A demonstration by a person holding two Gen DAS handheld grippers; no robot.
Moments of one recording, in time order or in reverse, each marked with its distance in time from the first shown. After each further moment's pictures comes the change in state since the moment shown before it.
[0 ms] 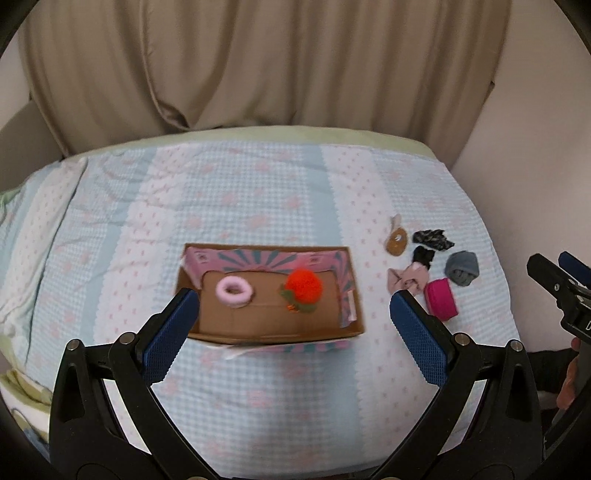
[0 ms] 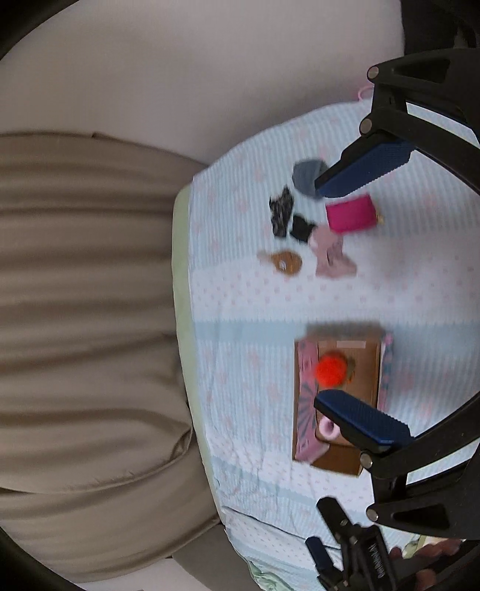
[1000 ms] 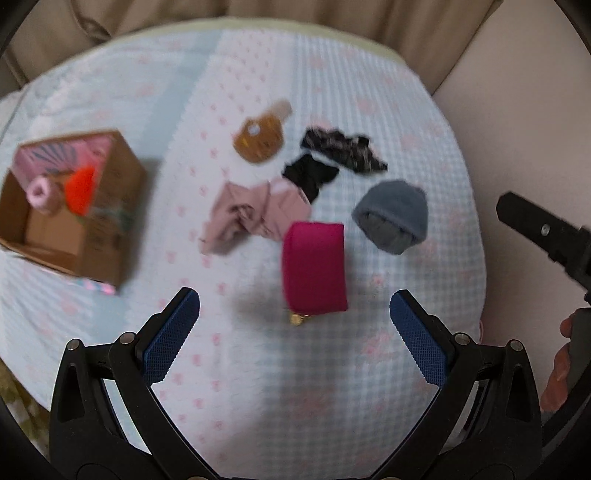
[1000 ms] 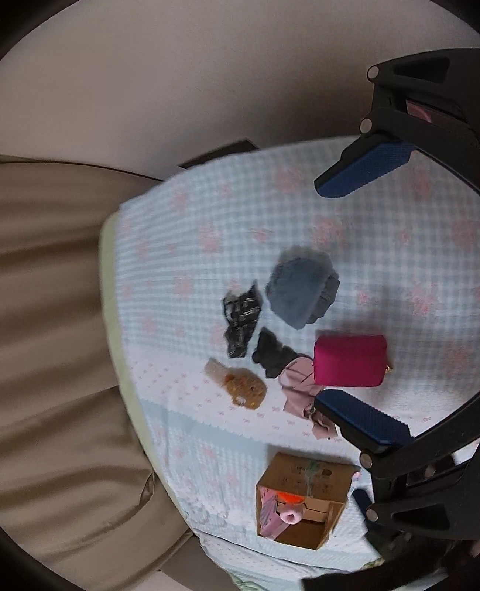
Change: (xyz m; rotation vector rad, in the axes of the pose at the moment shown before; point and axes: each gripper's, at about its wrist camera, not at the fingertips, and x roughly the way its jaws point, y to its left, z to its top) left arm 0.215 -0.319 -0.076 -0.127 0.285 -0.041; right arm 0.190 -0.274 -0.014 0.003 0.243 0.129
